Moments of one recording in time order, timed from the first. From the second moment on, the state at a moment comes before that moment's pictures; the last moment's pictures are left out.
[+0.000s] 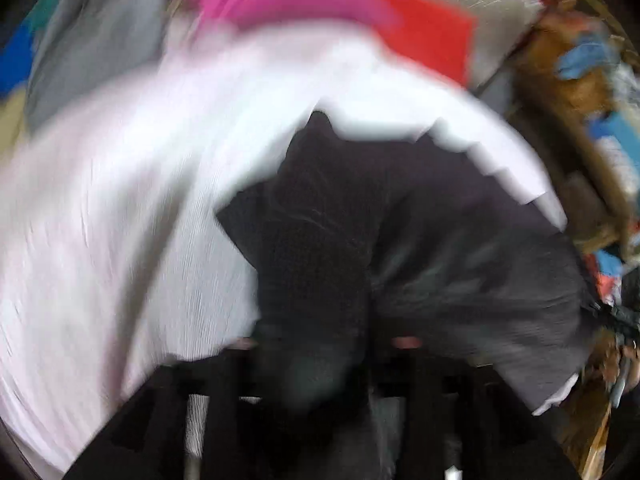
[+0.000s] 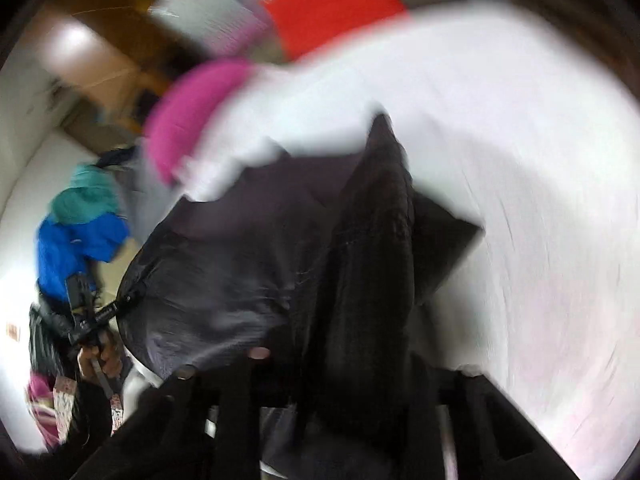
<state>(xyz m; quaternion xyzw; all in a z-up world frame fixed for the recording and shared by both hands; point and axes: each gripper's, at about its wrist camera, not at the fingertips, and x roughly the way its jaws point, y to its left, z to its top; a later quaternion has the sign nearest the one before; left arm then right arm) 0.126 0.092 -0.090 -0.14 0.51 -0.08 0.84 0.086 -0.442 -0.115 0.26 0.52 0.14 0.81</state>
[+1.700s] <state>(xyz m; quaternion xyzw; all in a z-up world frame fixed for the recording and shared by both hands) 0.136 0.019 -0.015 0.00 0.40 -0.01 0.92 0.111 -0.365 -0.028 0.05 0.39 0.04 0.92</state>
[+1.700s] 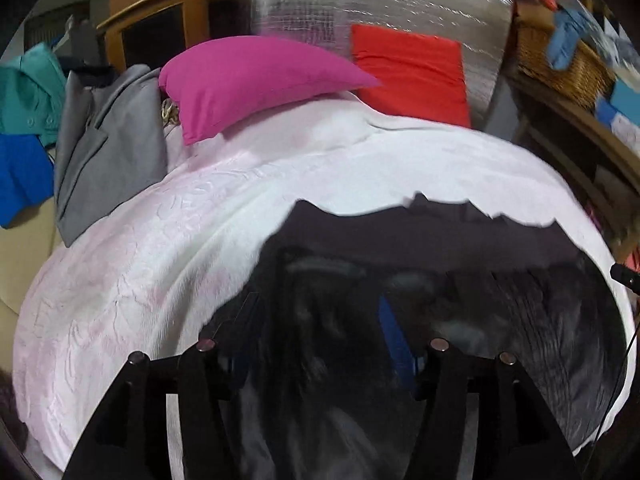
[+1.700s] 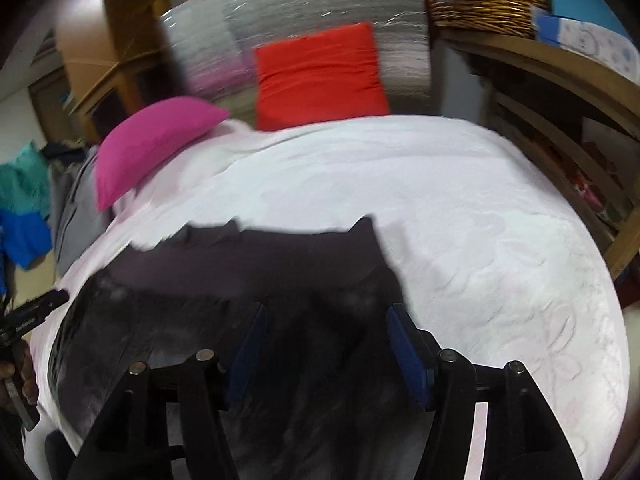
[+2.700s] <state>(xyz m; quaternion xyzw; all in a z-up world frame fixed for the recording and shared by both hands) -0.003 0.004 0.030 -0.05 0.36 0.02 0.93 -0.065 -0.252 -0.013 0.05 0.36 0.05 0.93</state>
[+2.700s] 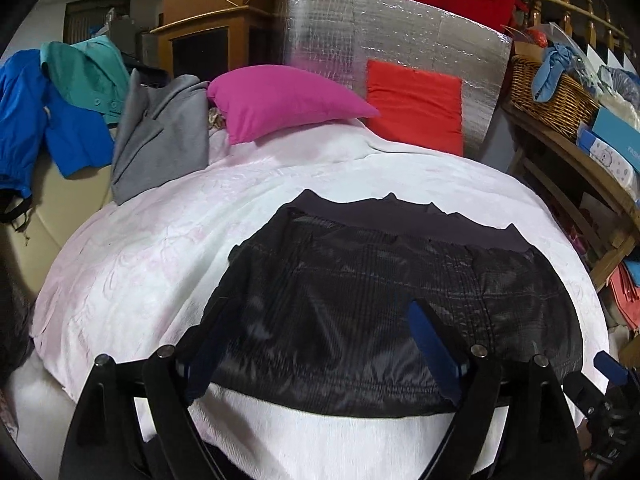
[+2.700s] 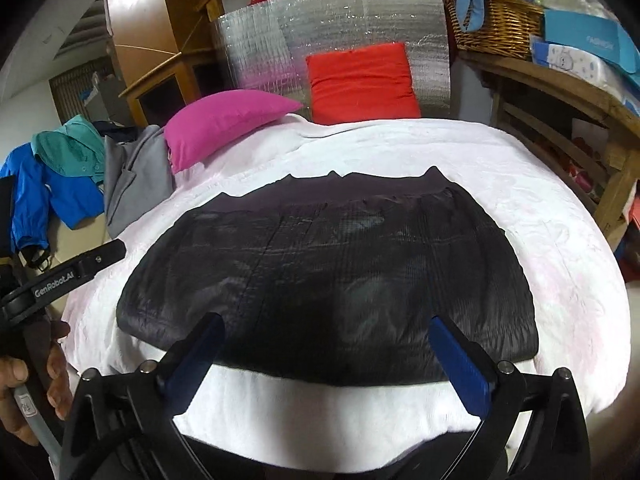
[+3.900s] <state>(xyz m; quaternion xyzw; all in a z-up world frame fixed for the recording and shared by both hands) 0.034 -0.025 -0.087 0.03 0.43 0.04 0.90 -0.002 -0.268 -0.113 0.01 0.38 -0.05 0.92</state>
